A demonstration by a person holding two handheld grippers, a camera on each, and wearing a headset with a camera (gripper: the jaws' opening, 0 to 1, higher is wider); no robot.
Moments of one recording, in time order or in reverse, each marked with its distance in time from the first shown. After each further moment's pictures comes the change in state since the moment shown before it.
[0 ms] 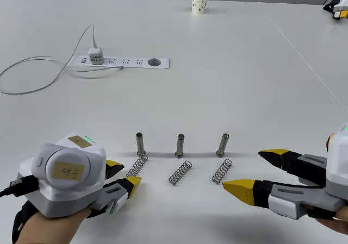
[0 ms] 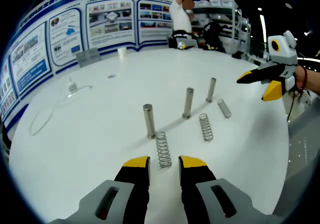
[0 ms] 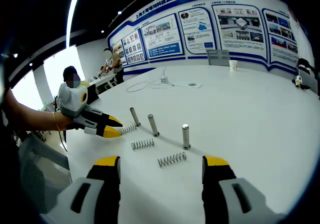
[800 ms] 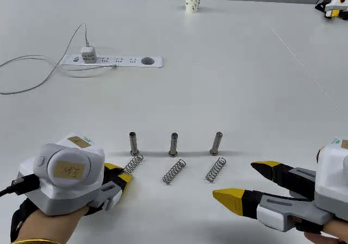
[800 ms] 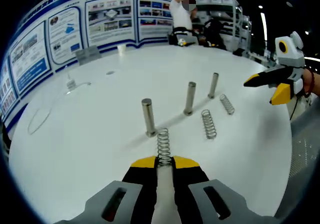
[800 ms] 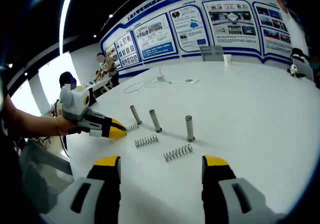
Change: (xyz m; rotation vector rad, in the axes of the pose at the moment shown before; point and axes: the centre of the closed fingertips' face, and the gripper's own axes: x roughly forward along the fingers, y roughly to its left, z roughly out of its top) left arm 0.008 0.000 -0.006 0.000 0.024 0.005; right arm 0.001 0.008 -0.009 0.069 -0.009 -0.024
